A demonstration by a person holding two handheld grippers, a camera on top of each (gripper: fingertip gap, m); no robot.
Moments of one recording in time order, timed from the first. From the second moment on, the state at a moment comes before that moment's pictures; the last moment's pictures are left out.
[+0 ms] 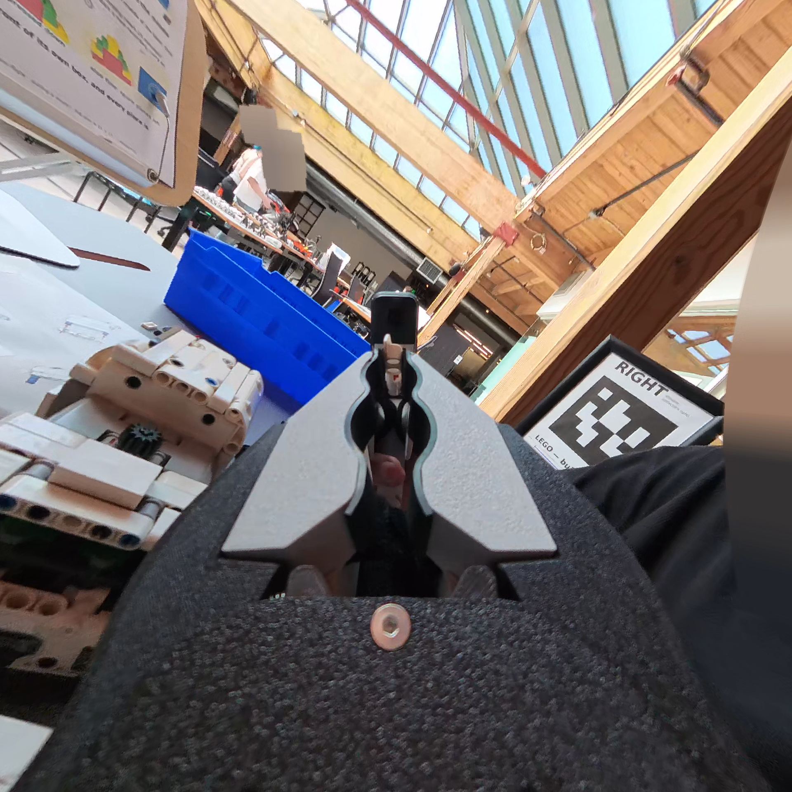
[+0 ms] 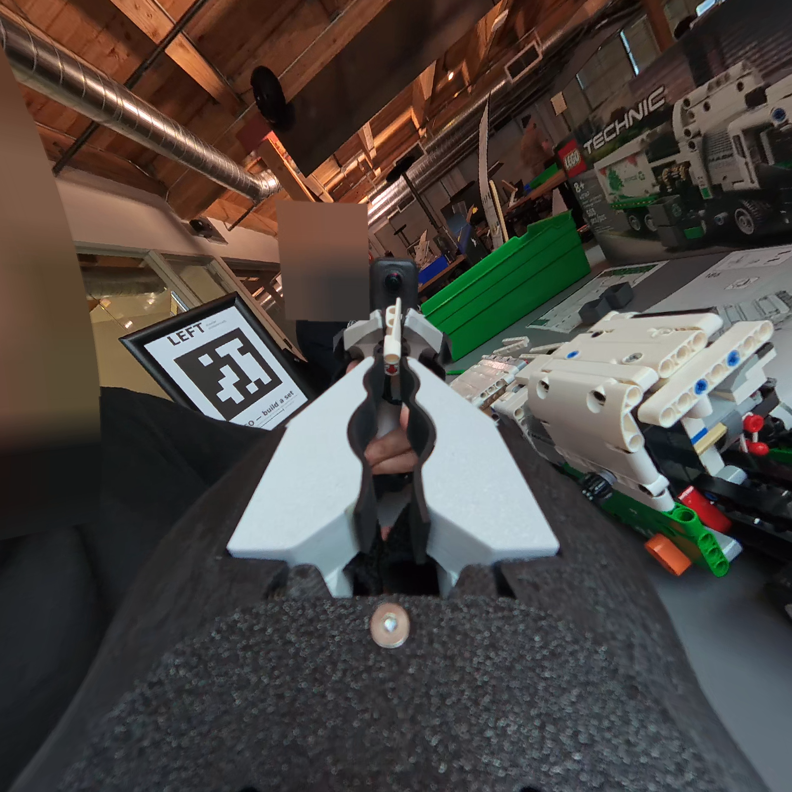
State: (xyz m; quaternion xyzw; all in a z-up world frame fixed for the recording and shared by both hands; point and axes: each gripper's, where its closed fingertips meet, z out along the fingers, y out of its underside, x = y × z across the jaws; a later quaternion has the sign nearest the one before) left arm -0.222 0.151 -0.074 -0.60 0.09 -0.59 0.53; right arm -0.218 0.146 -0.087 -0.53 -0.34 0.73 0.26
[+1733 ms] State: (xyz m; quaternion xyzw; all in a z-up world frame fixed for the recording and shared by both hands) left arm -0.217 0.085 -0.215 -0.76 0.51 -0.24 0.33; right arm -0.162 0.254 -0.106 -0.67 -0.43 0.30 0.52
